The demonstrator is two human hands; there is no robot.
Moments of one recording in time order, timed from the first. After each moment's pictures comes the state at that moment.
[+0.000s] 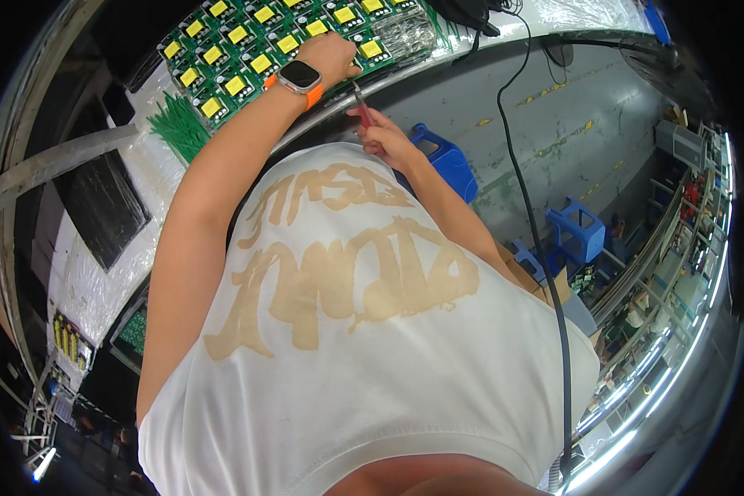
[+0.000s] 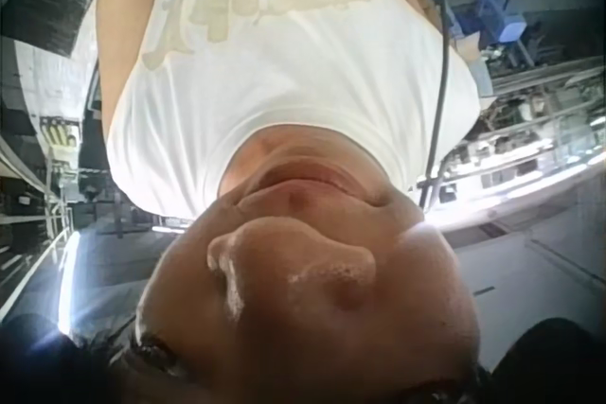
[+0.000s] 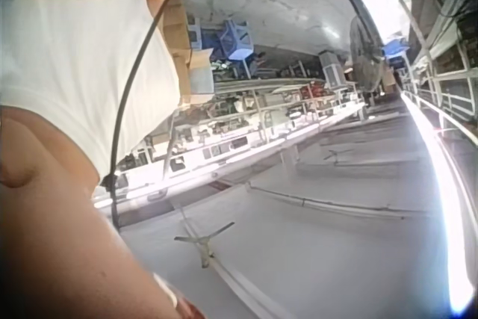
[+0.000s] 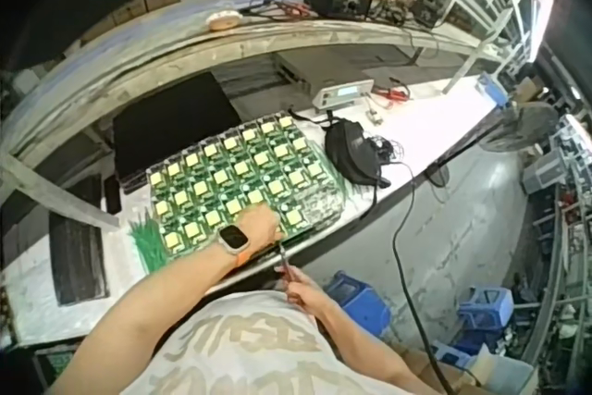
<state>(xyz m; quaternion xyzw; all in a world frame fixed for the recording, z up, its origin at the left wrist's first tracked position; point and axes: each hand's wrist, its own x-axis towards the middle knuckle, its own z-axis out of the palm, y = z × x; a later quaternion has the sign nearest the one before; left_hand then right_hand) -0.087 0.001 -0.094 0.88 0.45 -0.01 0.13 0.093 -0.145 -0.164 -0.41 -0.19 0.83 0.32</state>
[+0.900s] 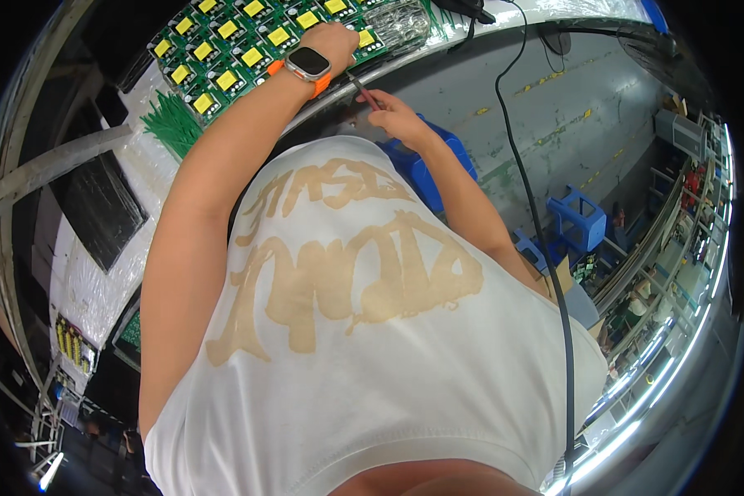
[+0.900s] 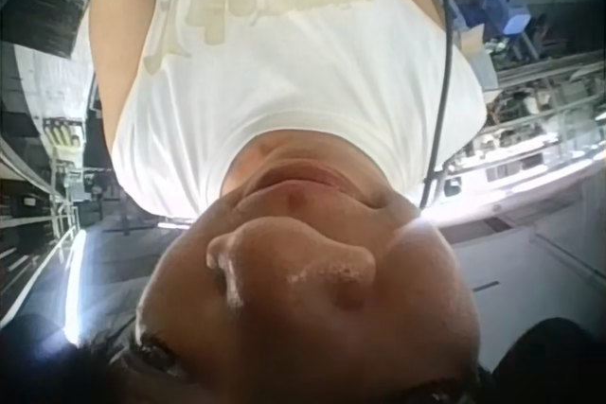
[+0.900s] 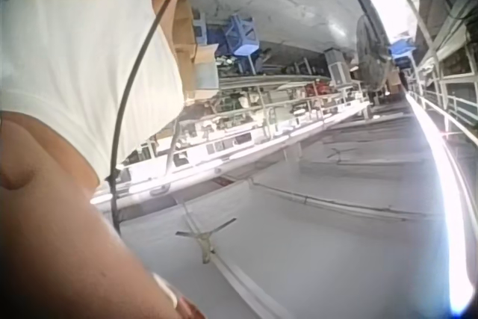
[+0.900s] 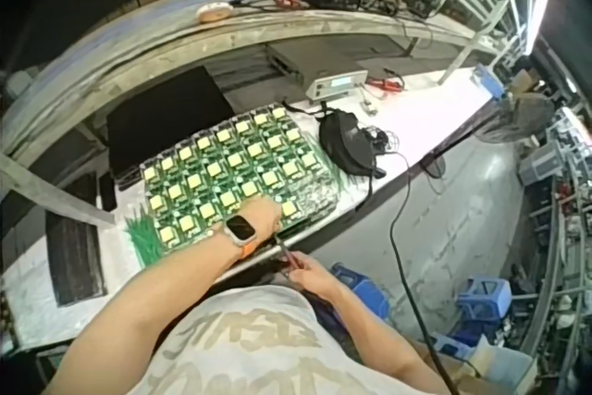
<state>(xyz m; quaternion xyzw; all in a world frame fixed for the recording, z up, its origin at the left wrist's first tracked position) -0.075 0.004 -0.090 0.89 0.44 -0.01 0.12 0.104 -0.125 -0.121 -0.56 -0.42 0.68 0.21</state>
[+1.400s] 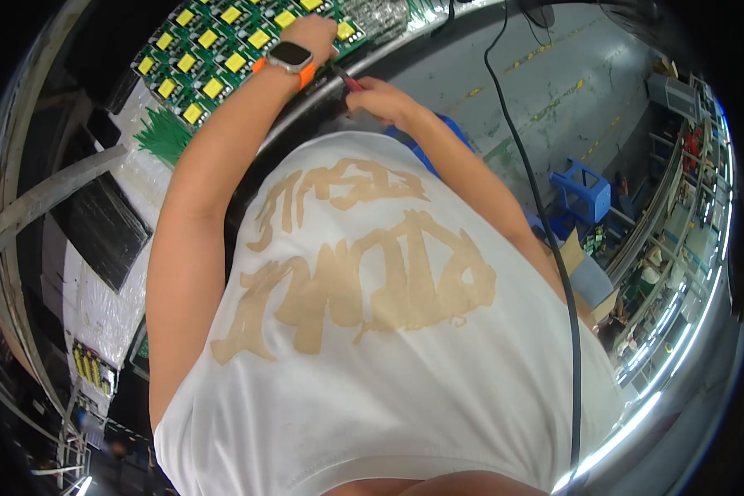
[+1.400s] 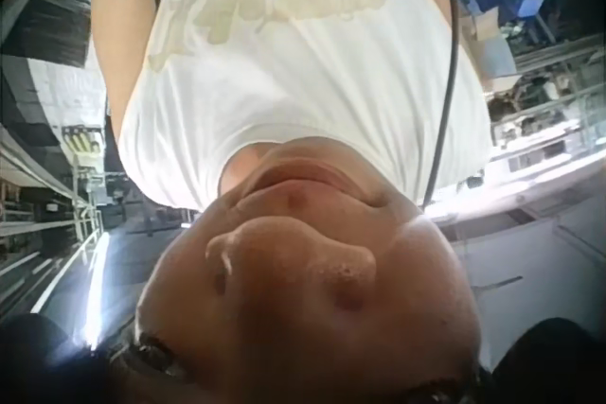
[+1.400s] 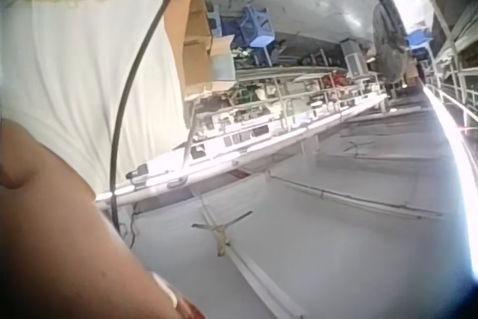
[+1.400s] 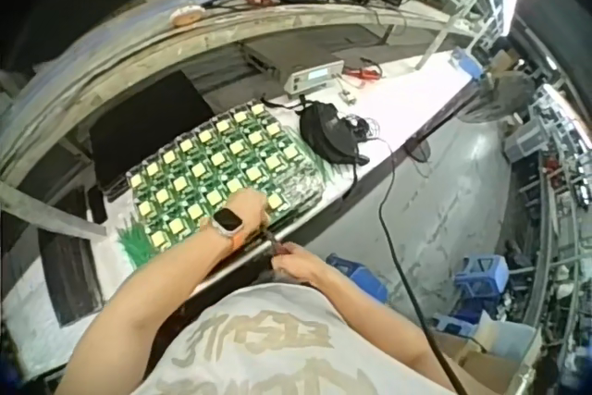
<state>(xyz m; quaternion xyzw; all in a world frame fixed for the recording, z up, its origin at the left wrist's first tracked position) -0.067 -0.002 -0.102 0.89 0.44 0.01 0.10 0.092 -0.112 -0.090 -0.67 -0.38 0.63 0.06</state>
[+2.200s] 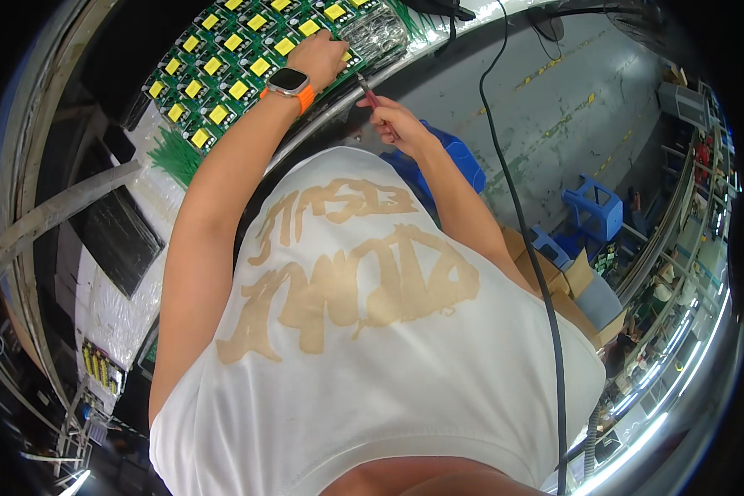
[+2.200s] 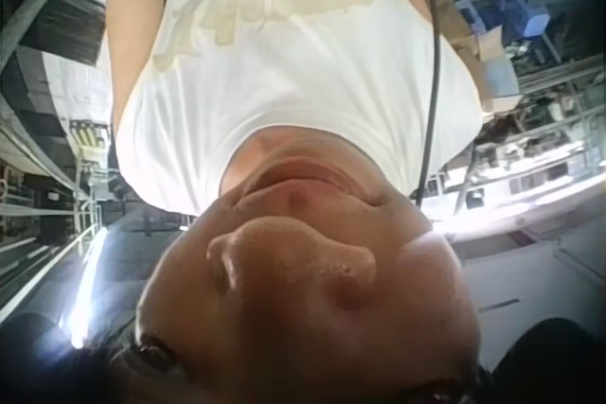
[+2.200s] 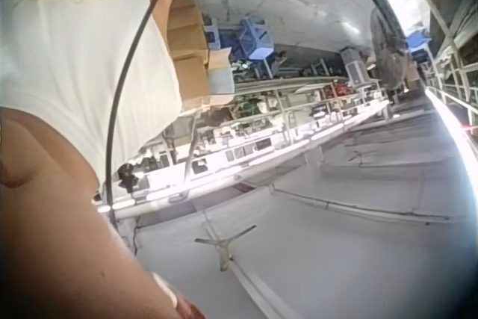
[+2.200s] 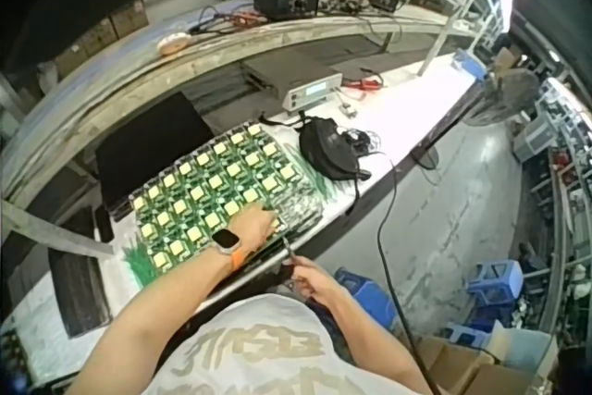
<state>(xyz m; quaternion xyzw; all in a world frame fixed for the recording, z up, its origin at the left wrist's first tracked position) -0.057 0.023 -0.121 0.90 0.43 0.05 0.10 0.134 -0.115 -0.130 -0.51 -0.18 0.78 0.31</state>
